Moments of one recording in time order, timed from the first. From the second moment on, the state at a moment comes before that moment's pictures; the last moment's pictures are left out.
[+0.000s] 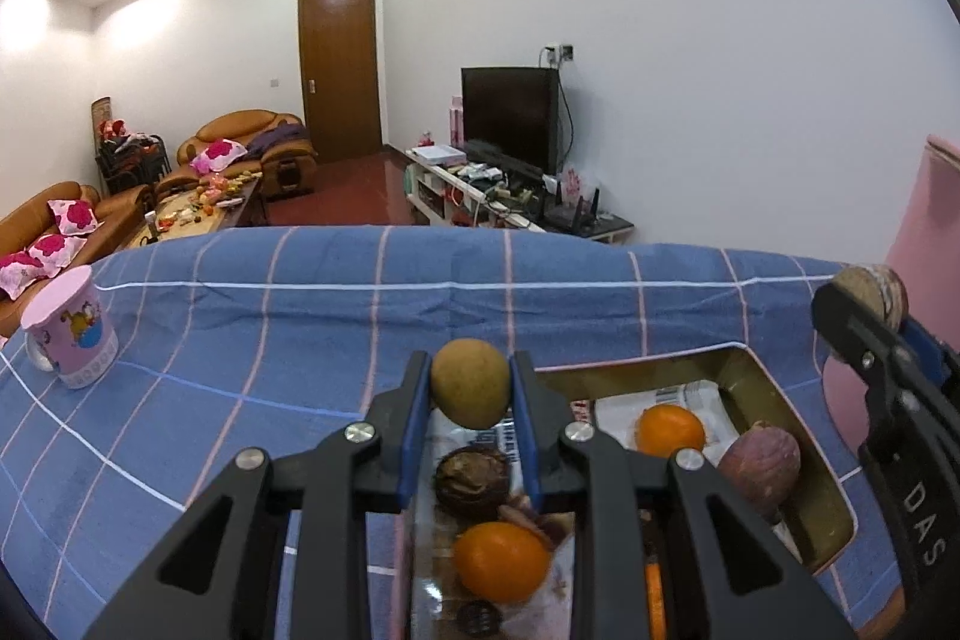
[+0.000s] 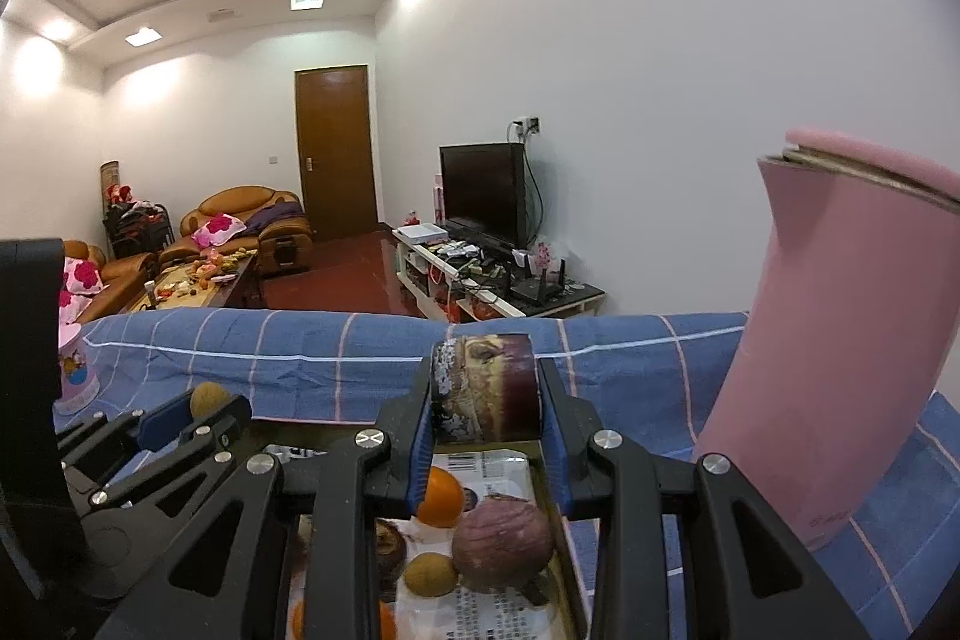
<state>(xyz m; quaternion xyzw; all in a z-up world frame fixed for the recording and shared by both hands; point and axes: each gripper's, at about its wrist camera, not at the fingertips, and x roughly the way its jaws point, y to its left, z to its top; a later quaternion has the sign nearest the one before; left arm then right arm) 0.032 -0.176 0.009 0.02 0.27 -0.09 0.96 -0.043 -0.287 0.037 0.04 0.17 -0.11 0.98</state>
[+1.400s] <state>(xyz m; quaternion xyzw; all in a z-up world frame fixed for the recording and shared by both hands) 0.057 -0.212 -0.024 0.14 0.38 -0.06 0.91 0.029 -0.292 -0.016 0.08 0.34 -0.05 0.94</state>
